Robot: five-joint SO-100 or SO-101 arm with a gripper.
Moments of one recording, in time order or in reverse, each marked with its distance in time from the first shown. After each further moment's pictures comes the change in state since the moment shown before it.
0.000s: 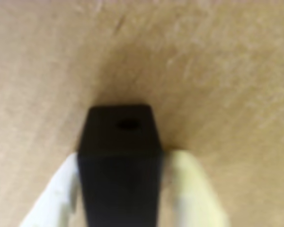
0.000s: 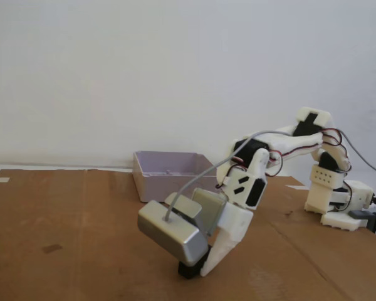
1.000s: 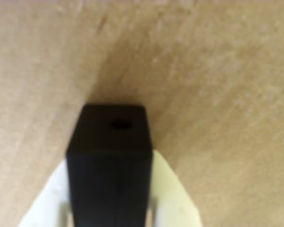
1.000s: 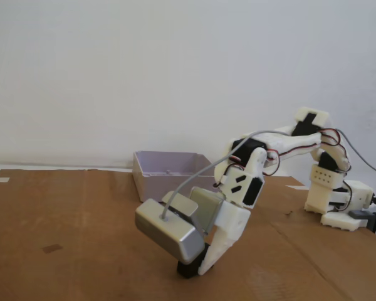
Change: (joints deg) arm 0.6 -0.1 -0.6 0.0 0.0
